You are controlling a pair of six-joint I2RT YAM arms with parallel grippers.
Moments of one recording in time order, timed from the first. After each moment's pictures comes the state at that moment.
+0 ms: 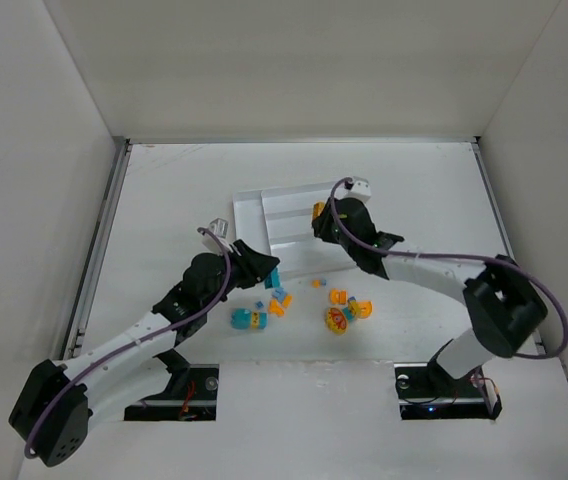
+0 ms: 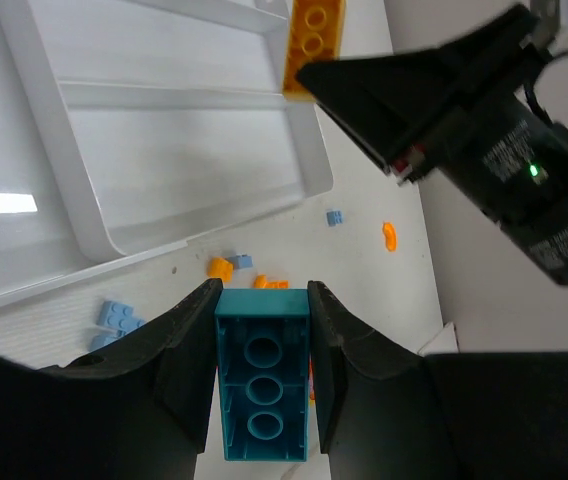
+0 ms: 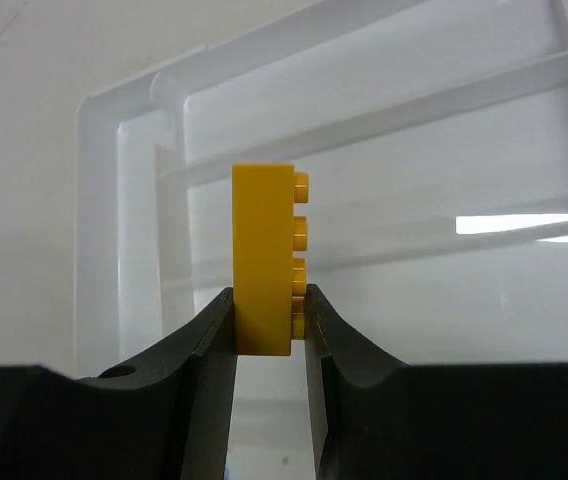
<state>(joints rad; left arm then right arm) -0.67 0.86 0.35 0.24 -0.01 -0.93 0.71 1.52 0.89 0.14 0.36 0.70</state>
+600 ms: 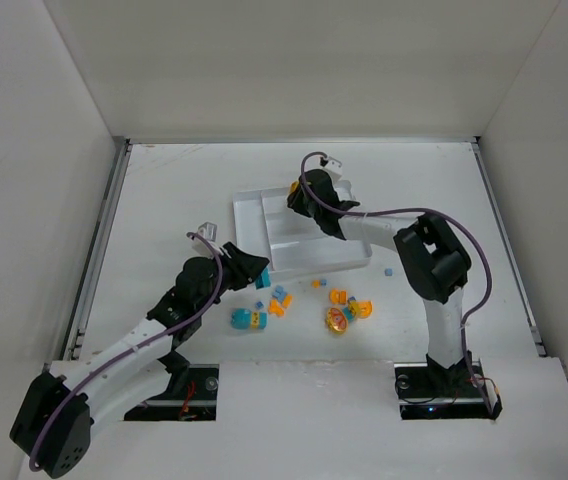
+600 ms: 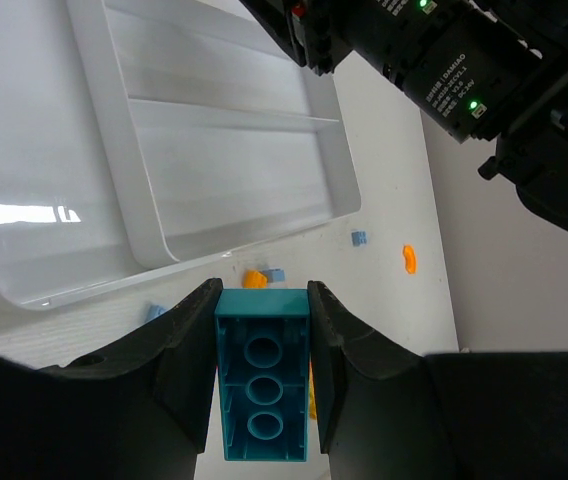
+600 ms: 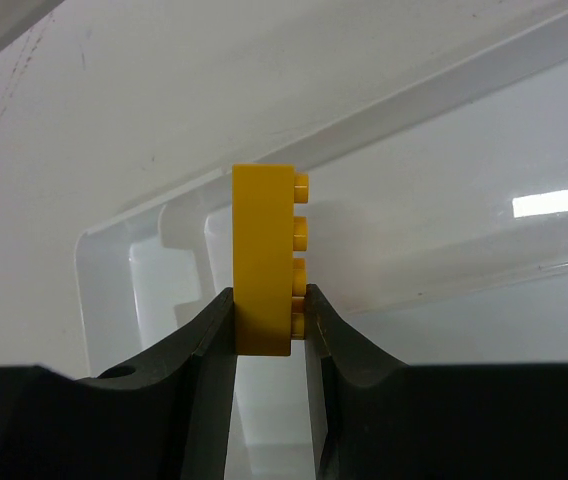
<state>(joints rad) -0.60 0.81 0.29 0.24 -0.01 -0.92 0.64 2.05 1.39 0.14 0.32 0.83</state>
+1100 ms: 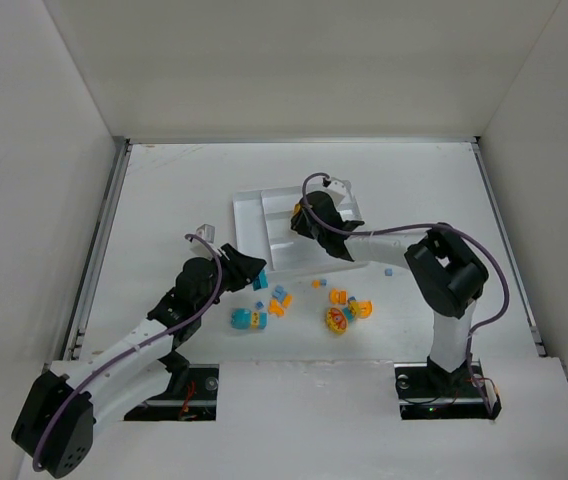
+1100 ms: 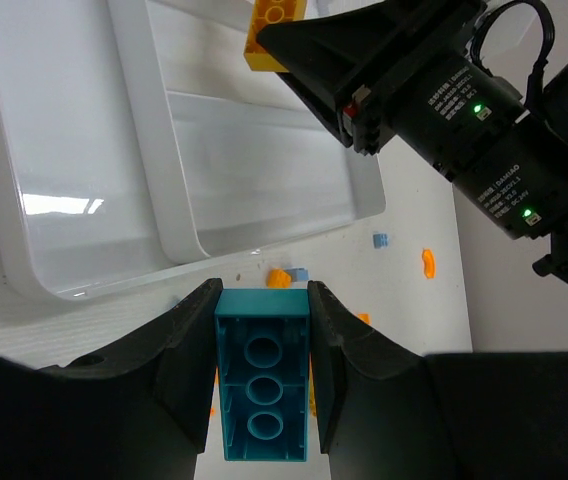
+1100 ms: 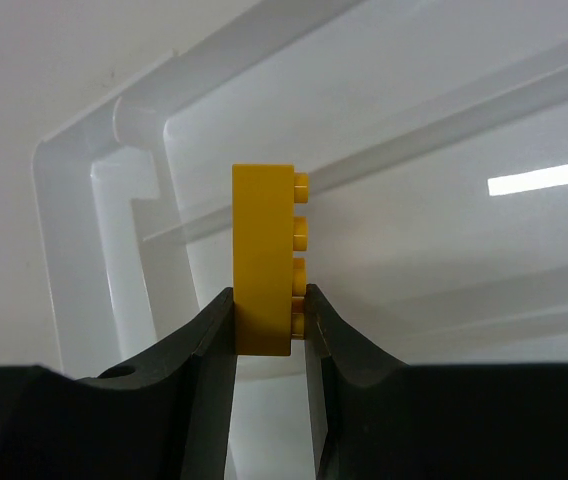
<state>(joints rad) -0.58 0.82 0.27 0.24 -0.02 -0.92 0.70 1.91 1.18 0.15 0.38 0.87</state>
